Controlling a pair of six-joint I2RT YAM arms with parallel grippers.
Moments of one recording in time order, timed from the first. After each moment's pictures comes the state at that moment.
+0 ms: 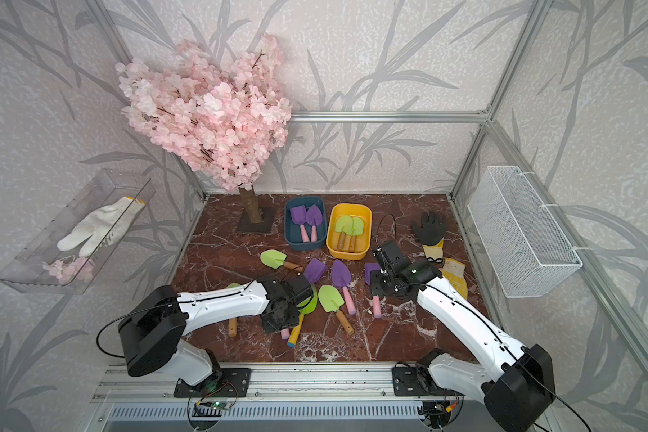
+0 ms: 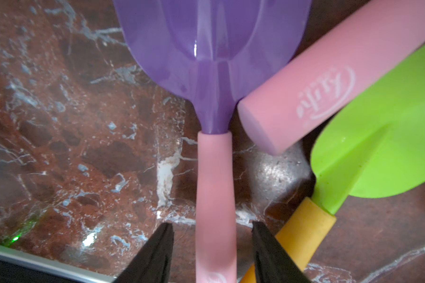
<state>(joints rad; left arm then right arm) -0.91 1.55 0.88 -0.91 -0.09 -1.23 0.54 1.14 0.96 -0.95 0.04 0.57</state>
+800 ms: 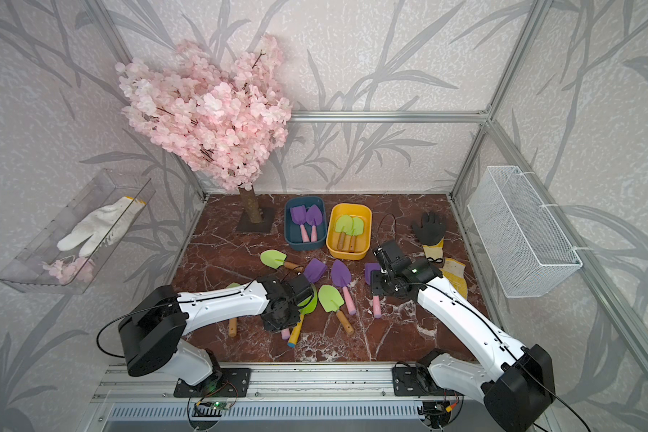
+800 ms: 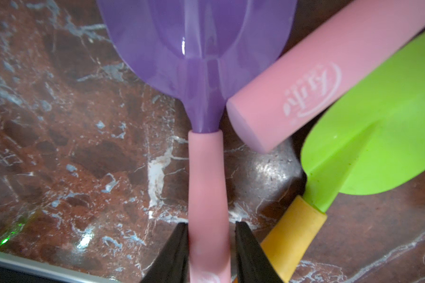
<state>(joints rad) -0.91 1.55 0.88 -0.89 -0.07 -1.23 0.54 1.14 0.96 -0.95 0.04 0.57</state>
